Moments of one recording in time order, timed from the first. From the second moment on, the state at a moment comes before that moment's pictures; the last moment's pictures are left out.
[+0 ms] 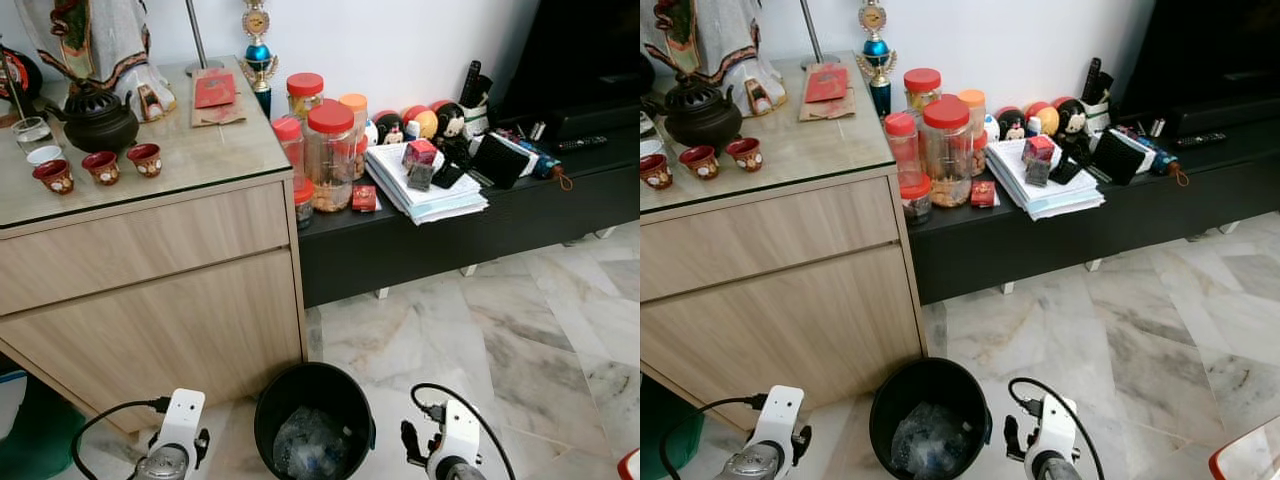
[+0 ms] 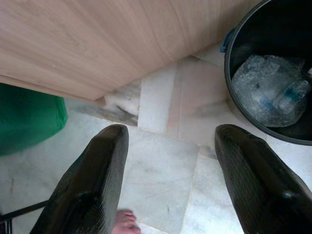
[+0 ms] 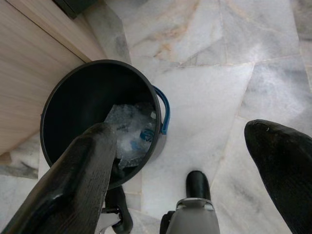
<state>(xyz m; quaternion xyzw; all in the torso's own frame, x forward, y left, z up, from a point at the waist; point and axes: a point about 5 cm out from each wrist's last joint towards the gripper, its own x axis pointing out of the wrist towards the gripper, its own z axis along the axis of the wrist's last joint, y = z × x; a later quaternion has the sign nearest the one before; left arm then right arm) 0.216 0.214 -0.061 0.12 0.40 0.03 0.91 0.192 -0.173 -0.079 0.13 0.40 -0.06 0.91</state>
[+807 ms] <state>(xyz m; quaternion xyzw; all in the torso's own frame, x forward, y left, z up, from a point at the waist) 0.220 0.212 -0.059 0.12 0.39 0.03 0.91 0.193 -0.174 -0.078 0.12 0.40 -0.06 0.91</state>
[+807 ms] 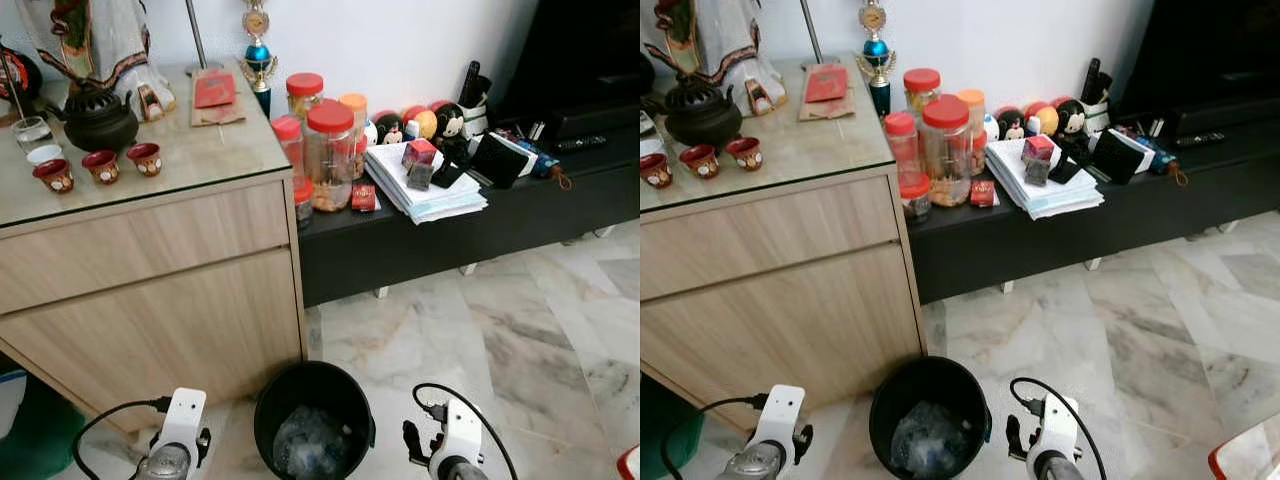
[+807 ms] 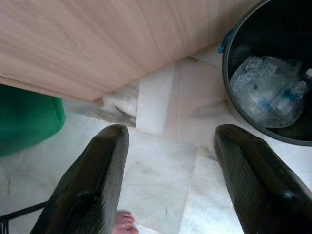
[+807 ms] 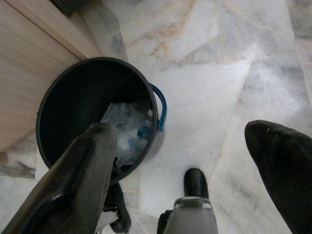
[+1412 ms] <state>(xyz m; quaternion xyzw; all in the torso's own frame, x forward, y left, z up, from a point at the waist) 0.199 0.216 -0.071 0.11 0.43 0.04 0.90 0.197 -0.176 -0.075 0.12 0.39 -0.06 0.91</state>
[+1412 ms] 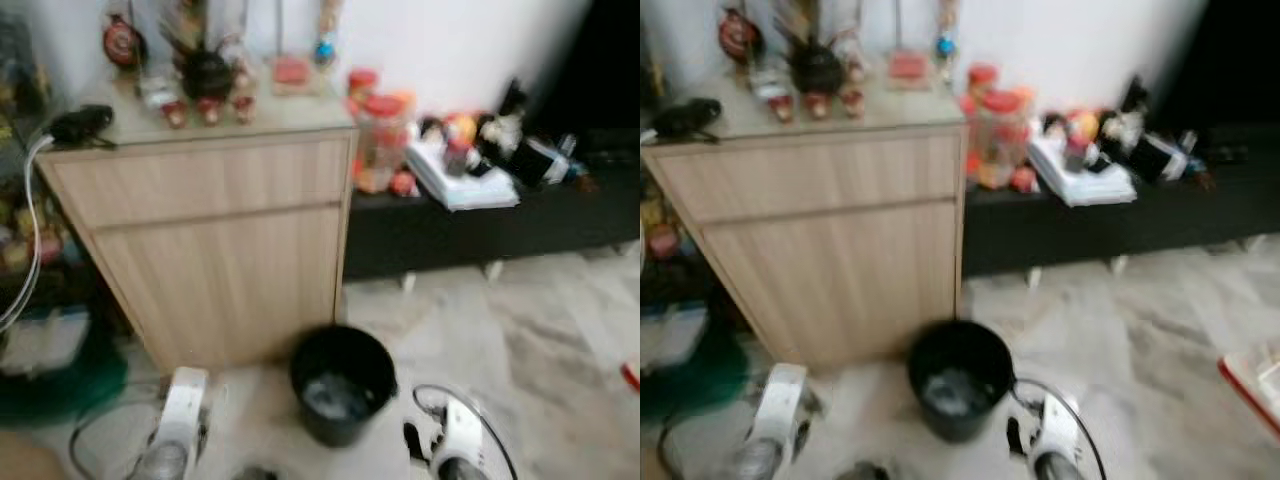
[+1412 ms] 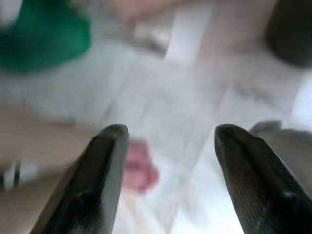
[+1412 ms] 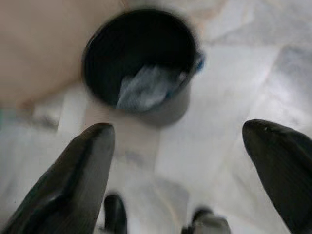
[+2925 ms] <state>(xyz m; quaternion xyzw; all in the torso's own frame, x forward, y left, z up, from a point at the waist) 0.240 0.198 -0.048 0.11 0.35 0.02 0.93 0.202 -0.180 -0.073 0.11 0.38 -0.06 0.92</state>
